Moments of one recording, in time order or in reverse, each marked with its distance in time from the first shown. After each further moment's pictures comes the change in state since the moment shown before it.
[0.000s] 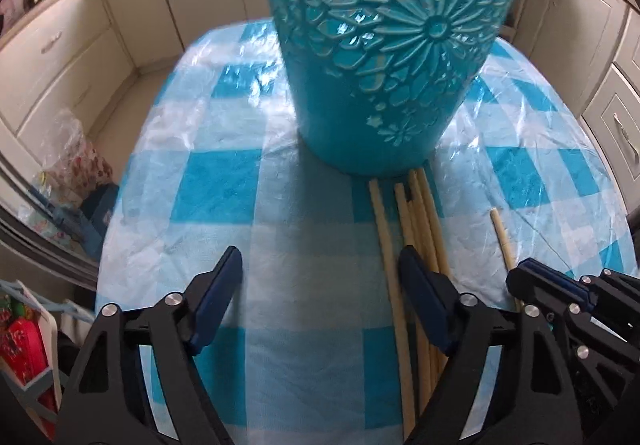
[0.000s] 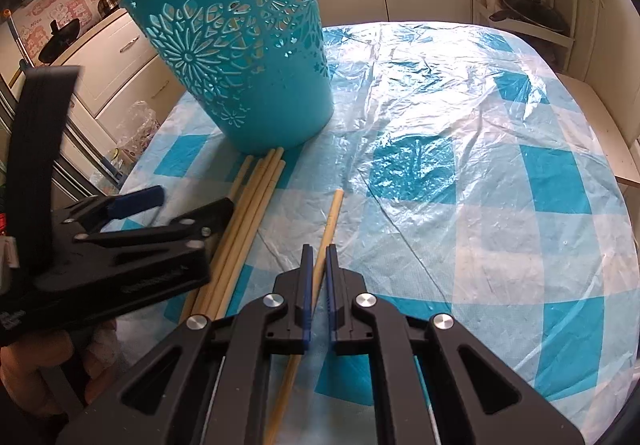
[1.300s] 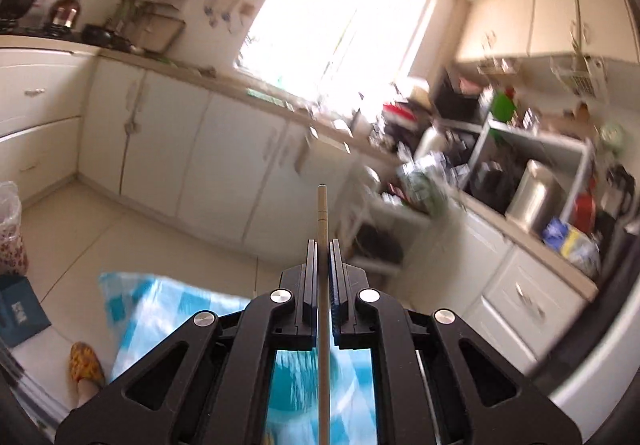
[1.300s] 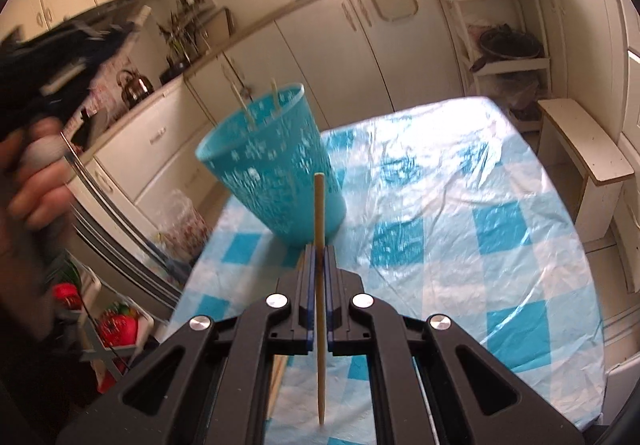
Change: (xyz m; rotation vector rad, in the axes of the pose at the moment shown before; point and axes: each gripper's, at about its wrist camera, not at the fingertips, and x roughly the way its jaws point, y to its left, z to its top) left arm -0.210 0.058 0.140 -0.276 -0.735 -0.405; right arm -0.107 -0.018 0.013 0.142 -0.308 0.132
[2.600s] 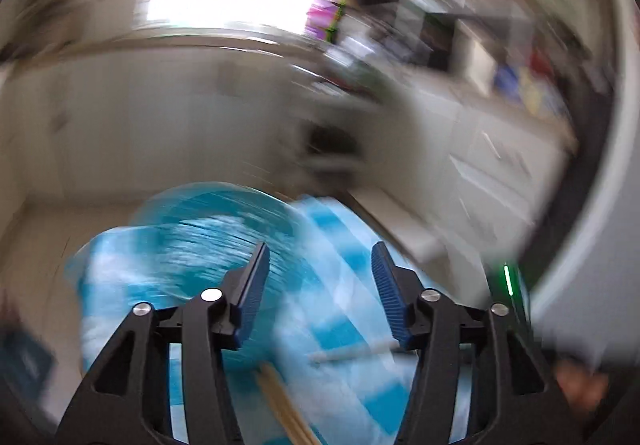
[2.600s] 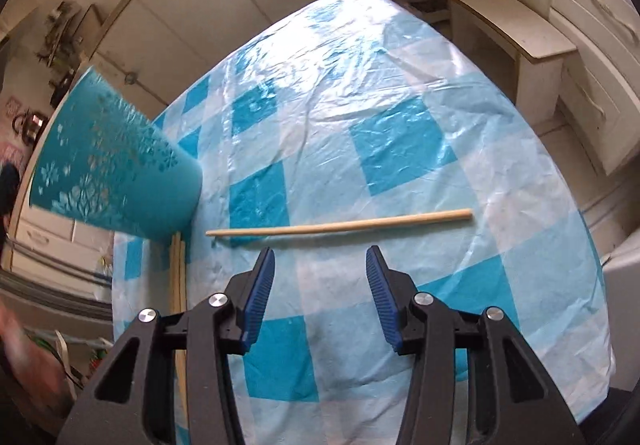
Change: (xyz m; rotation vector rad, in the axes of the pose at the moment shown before) left arm 0.020 -0.034 -0.137 0.407 0.349 -0.245; right arm 0.058 -0.104 -0.007 0.363 0.268 -0.269
